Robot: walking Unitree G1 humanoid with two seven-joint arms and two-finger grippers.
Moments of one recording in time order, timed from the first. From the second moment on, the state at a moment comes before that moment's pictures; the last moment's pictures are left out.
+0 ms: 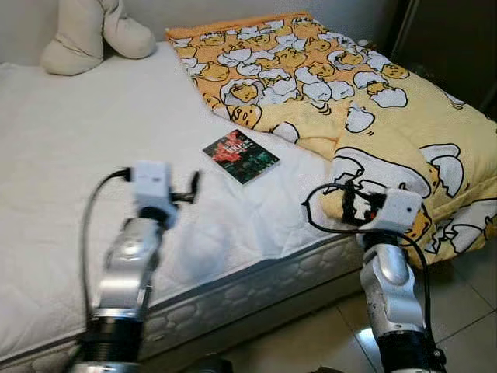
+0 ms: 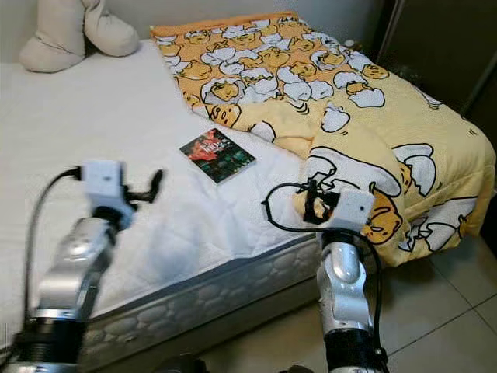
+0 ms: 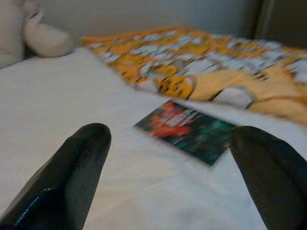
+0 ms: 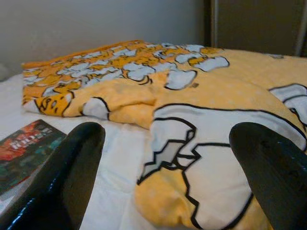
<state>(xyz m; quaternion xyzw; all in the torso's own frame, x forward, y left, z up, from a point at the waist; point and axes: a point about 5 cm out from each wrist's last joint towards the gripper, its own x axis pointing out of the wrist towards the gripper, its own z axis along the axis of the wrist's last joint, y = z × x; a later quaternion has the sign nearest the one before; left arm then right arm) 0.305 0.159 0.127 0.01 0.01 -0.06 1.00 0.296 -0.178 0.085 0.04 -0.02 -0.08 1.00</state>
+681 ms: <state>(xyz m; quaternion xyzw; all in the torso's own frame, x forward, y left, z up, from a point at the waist) 0.234 0.178 0.121 0.02 0.06 -0.06 1.00 0.214 -0.188 0.074 -0.02 0.05 -0.01 1.00</state>
